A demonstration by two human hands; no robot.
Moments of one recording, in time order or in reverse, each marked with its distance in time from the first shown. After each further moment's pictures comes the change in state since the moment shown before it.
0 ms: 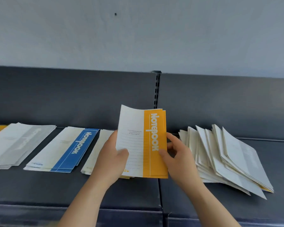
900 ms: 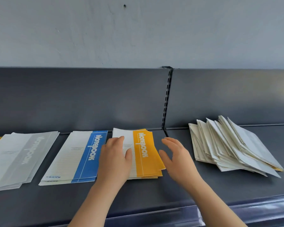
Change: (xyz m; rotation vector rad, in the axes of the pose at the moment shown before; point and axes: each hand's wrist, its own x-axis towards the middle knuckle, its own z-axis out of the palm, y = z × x) left_hand 0.030 -0.057 -0.055 0.475 0.073 0.115; right_hand 0.002 -0.016 0.082 -0.441 0.060 0.049
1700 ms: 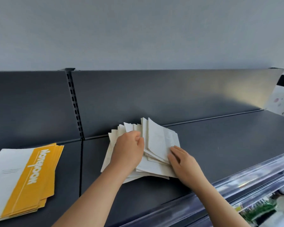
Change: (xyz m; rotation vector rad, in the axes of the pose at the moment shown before) left_hand 0.004 0.252 0.168 -0.316 -0.233 0.269; right_hand -0.017 0.233 -0.186 -0.171 0.097 0.248
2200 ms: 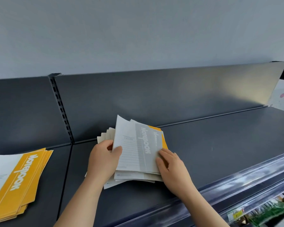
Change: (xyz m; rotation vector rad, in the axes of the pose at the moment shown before) left_hand -0.012 -0.001 0.005 -0.162 0.127 -0.283; right_hand 0.001 0.022 0.010 0.122 0.065 -0.125
